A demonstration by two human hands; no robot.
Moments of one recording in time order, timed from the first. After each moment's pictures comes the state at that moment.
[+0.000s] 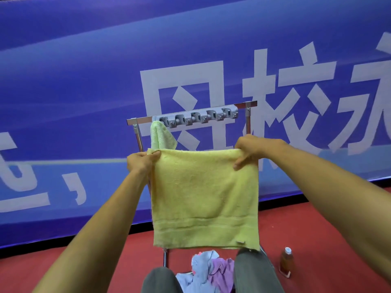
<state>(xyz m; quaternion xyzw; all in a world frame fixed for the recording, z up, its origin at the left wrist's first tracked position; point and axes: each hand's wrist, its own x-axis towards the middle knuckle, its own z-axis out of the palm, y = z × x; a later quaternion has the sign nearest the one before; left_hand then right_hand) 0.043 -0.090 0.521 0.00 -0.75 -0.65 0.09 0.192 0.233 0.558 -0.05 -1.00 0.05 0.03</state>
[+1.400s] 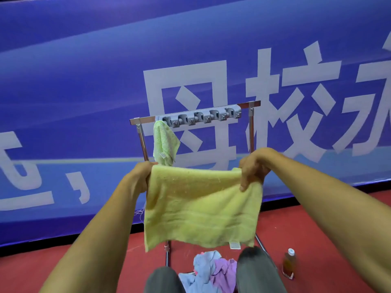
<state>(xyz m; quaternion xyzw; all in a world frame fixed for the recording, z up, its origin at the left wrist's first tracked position) 0.044 -0.113 0.513 -0.01 -0.76 -0.62 -0.20 0.198 0.206 0.533 -0.20 -0.88 0.34 -0.27</state>
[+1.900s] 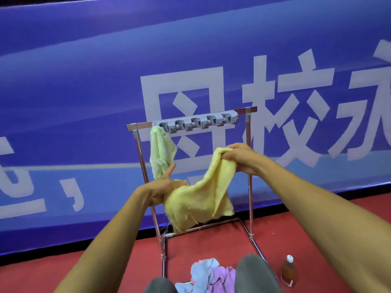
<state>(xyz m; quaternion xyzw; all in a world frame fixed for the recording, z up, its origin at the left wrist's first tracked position) 0.090 -0.076 0.502 -0.19 -0.72 -0.59 -0.30 0.176 0.196 0.534 -0.16 -0.74 0.64 0.13</state>
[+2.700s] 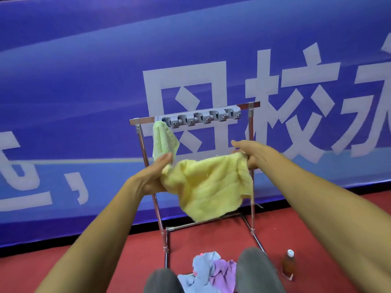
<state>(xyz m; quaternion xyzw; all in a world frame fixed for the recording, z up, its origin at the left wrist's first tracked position) 0.067 -0.094 0.514 -0.12 -0.68 -0.65 -0.31 0.175 0.202 0.542 -0.30 -0.61 0.73 0.02</state>
